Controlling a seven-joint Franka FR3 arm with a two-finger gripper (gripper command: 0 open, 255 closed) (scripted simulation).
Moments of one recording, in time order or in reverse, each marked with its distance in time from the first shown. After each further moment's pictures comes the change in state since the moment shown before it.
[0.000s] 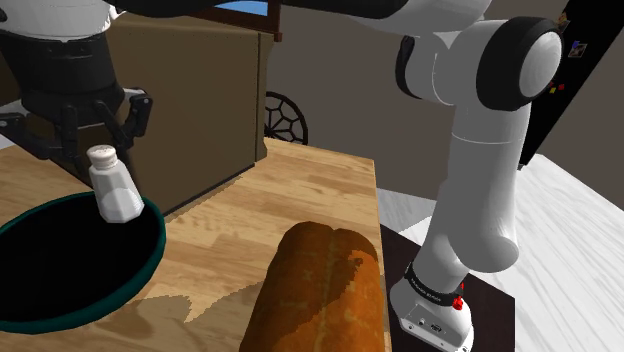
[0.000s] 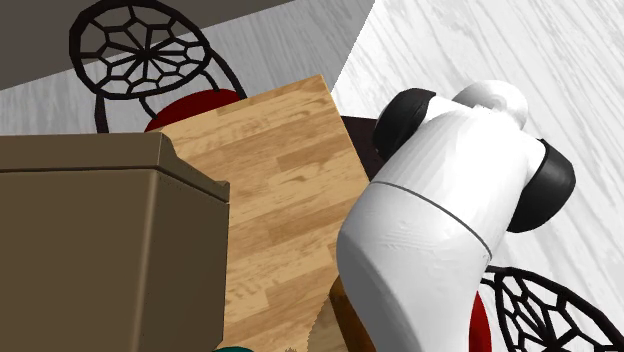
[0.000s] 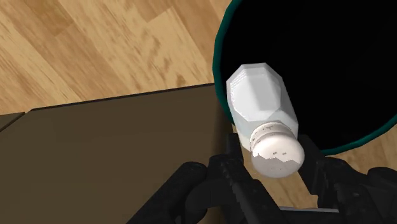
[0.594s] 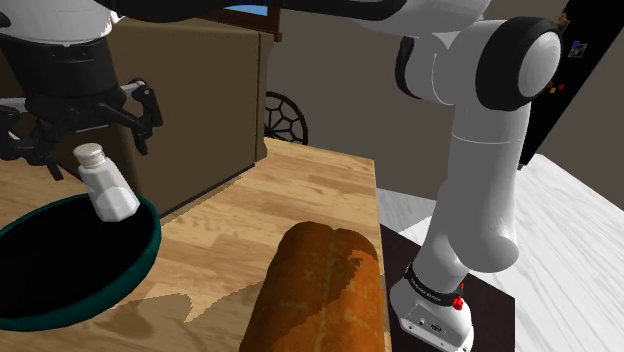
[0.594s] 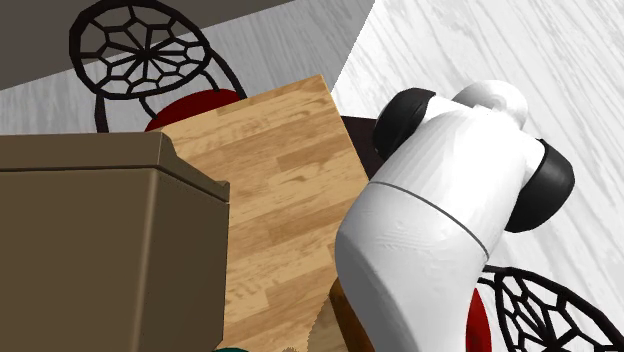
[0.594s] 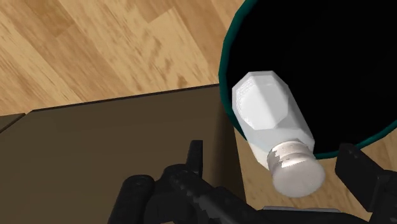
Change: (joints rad) arm -0.003 0.001 -0.001 -0.007 0.001 0.002 -0.001
